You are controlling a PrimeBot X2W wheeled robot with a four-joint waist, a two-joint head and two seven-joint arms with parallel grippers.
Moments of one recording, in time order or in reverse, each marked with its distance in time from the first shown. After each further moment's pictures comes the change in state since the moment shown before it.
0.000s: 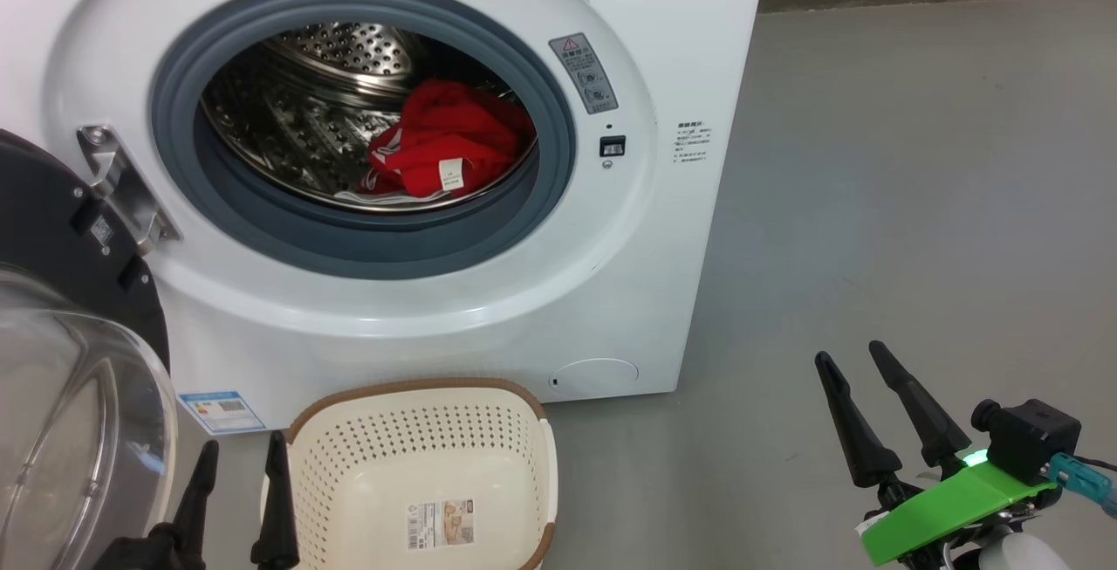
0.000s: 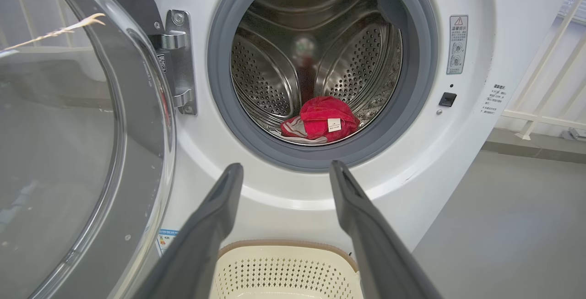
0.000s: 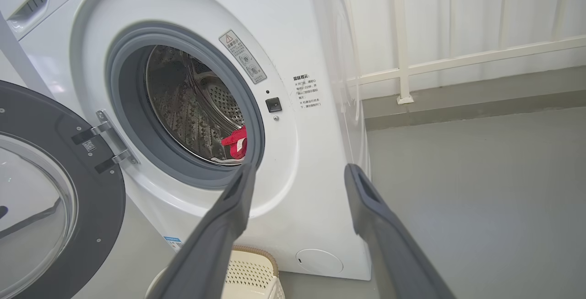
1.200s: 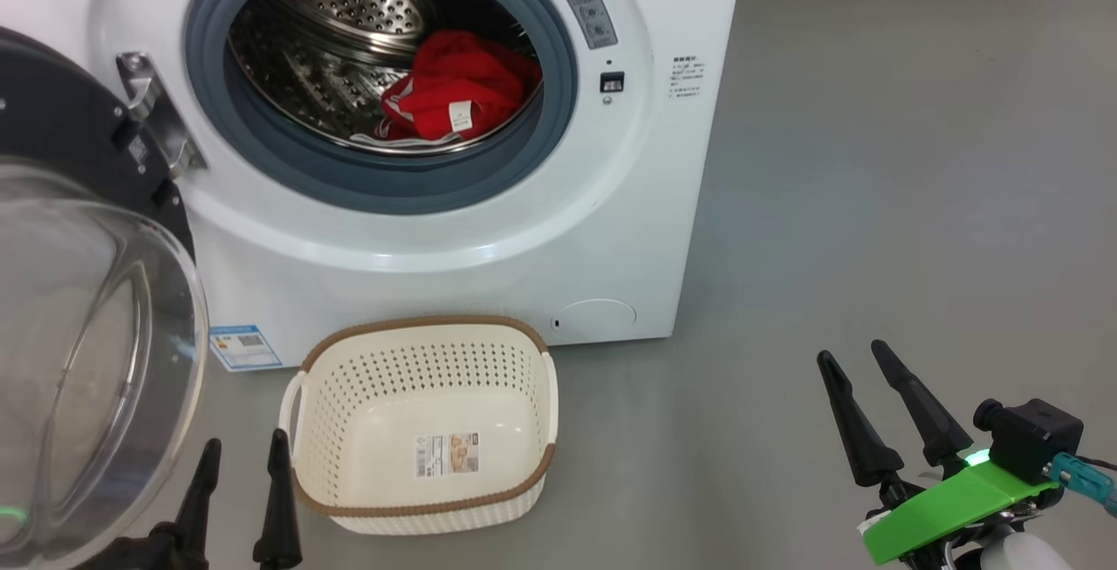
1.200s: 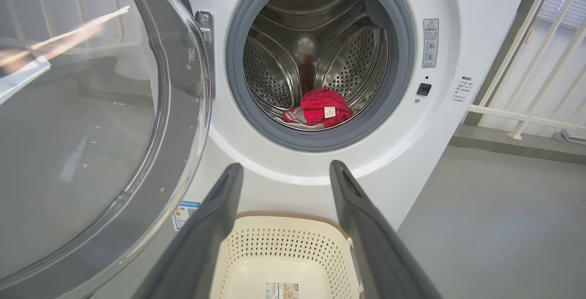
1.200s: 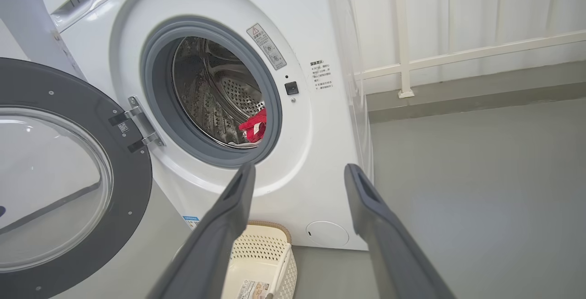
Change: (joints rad) left arm 0.000 -0.005 -0.001 -0.007 -0.007 -0.002 0.000; right arm 0.000 0.001 -0.005 0.000 0.000 0.000 0.000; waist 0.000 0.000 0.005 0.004
